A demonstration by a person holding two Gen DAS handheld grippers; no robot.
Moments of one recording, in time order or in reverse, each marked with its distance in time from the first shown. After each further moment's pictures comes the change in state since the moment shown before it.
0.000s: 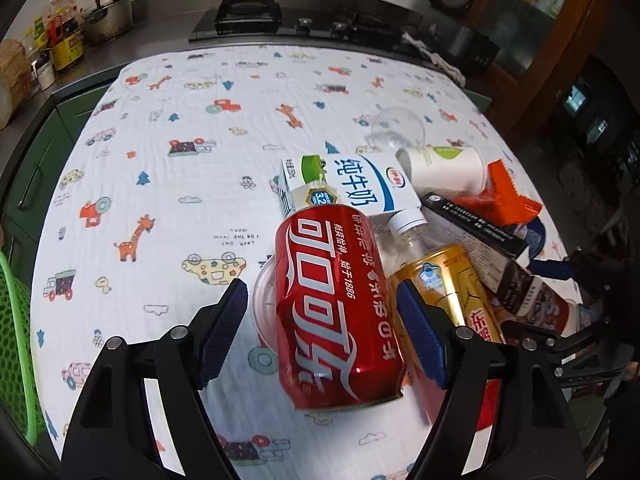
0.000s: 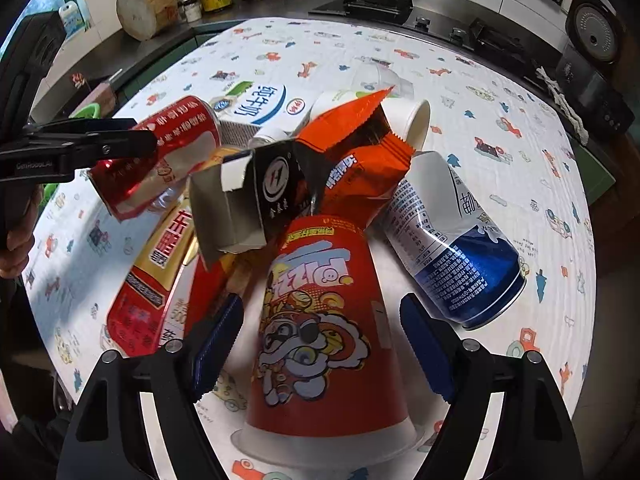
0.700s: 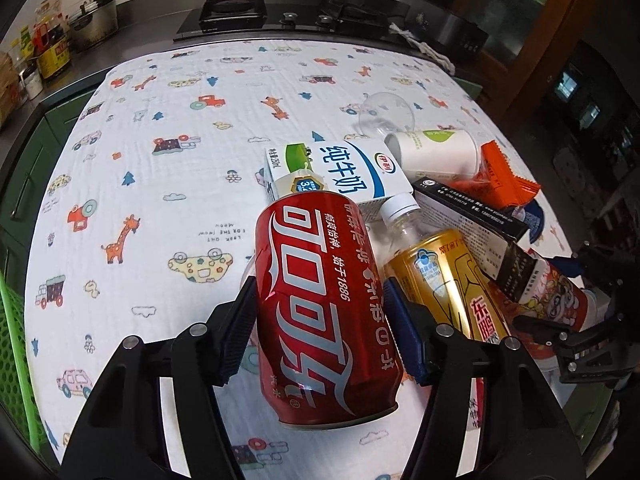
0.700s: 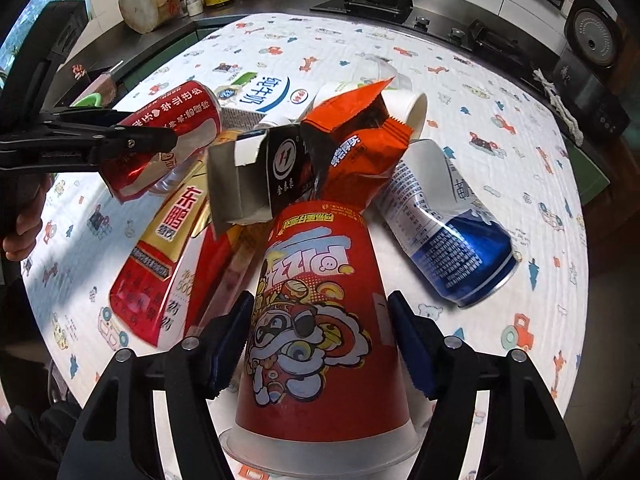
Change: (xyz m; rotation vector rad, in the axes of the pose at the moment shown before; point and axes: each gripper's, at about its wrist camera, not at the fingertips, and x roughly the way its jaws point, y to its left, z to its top) left arm 0.003 -0.005 -0.006 0.044 0.002 -0.021; right arm -0.016 0.007 -0.014 -0.010 -0.015 -0.024
